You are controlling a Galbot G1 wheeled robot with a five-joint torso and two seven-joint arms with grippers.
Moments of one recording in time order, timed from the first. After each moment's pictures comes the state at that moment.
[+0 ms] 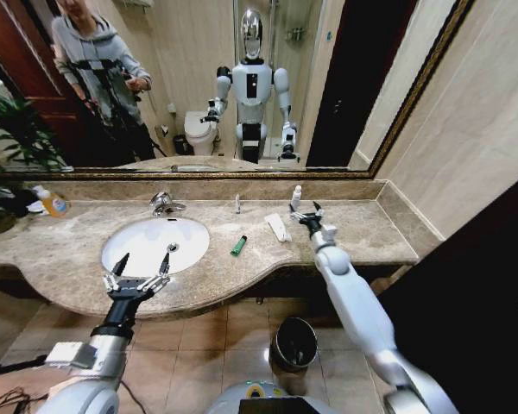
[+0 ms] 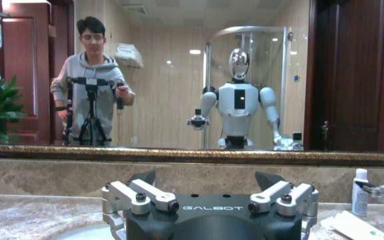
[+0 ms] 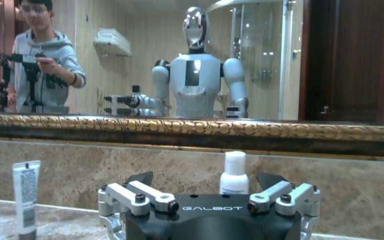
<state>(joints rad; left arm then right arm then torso) 1.84 -1.36 -0.82 -2.47 -0.37 0.04 0.05 -0.66 1.33 0.28 1.35 0.26 0.00 0.03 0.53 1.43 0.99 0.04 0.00</state>
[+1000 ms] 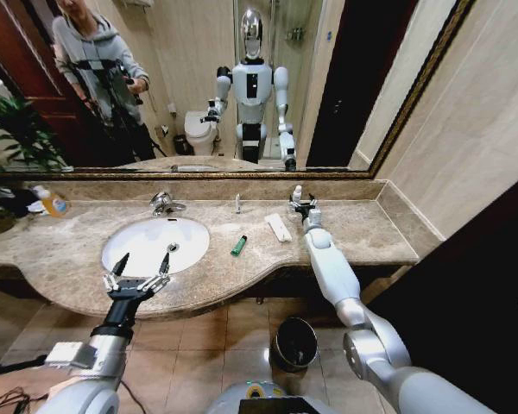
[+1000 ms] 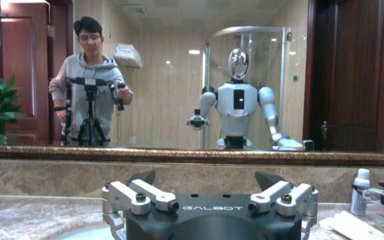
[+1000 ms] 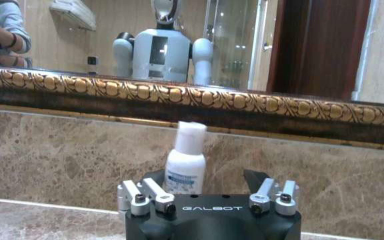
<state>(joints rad) 1.84 -1.36 -0.82 -2.47 -0.37 0.04 0.05 -0.45 1.44 0.41 0.95 0.06 0.11 0.02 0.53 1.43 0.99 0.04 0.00</state>
